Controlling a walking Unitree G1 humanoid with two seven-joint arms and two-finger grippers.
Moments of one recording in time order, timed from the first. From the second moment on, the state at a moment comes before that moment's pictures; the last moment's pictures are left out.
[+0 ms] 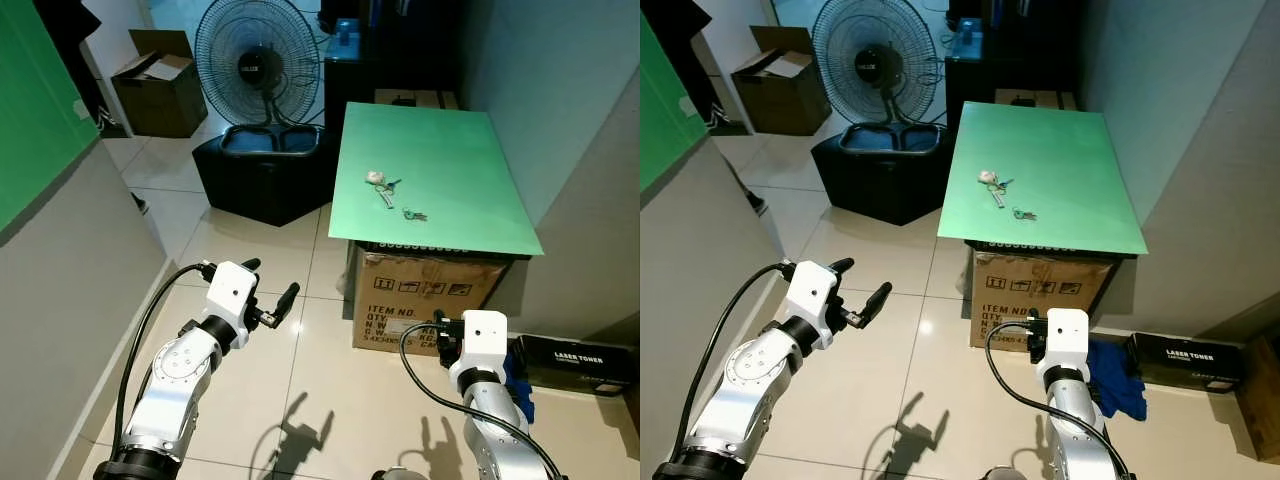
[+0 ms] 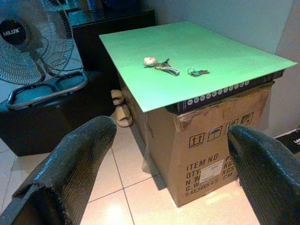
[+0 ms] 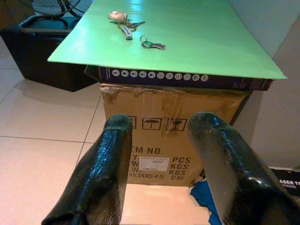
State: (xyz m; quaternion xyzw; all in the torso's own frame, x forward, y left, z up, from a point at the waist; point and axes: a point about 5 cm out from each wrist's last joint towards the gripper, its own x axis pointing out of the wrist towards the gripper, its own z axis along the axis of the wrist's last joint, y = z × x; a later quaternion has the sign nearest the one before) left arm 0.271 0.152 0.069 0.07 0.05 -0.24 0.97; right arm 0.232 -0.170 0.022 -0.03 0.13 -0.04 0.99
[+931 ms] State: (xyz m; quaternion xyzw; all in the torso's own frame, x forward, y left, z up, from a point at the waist) left arm 0.273 0.141 0.070 0.09 0.05 -0.26 0.96; right arm 0.225 -0.165 0.018 -0.05 0.14 -0.01 0.99
